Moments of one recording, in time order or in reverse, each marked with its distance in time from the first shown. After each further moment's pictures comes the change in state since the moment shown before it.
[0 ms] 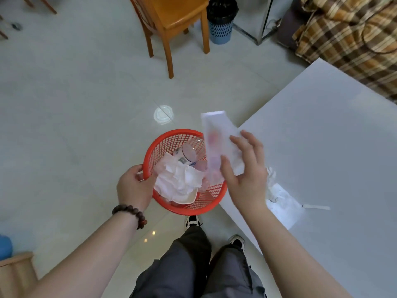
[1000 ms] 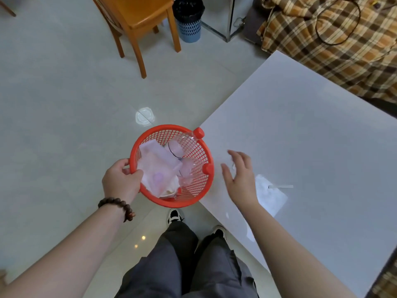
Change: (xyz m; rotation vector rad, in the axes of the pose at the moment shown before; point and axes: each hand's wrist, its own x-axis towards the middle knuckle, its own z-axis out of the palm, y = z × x) left_hand -0.037 0.012 0.046 0.092 -0.020 0.002; right_hand -0.046 0.095 -0.073 -0.206 -0.222 0.362
